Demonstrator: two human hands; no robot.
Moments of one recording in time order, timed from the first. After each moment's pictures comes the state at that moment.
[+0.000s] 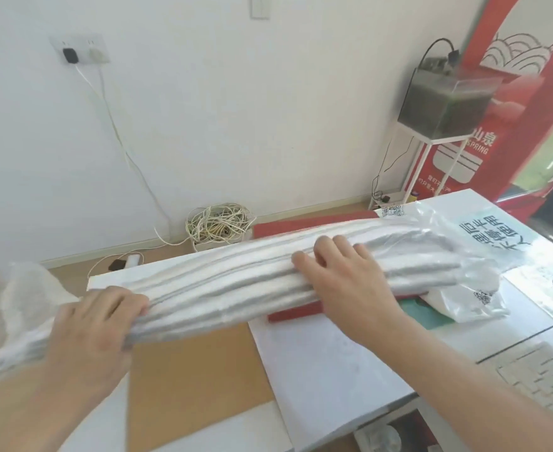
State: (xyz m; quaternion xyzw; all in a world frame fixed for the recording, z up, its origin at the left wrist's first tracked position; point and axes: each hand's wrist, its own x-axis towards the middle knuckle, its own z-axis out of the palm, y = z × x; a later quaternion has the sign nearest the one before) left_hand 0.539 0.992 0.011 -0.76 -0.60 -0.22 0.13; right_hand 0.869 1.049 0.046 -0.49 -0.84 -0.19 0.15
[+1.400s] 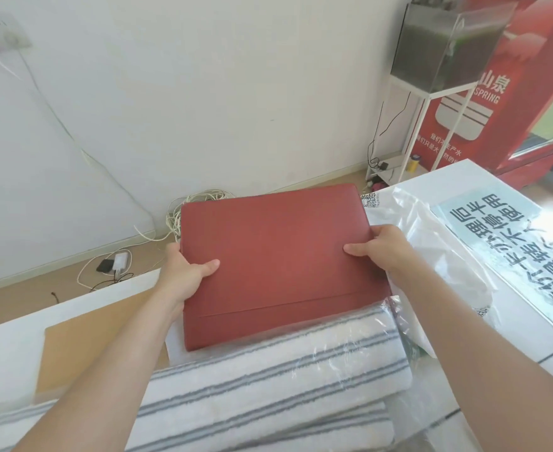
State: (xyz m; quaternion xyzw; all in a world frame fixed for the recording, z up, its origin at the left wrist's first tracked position) left_hand 0.732 1.209 -0.040 -0.36 -0.72 -0.38 -0.46; right_hand 1.056 1.221 -0.030 -0.70 -0.41 0.48 0.33
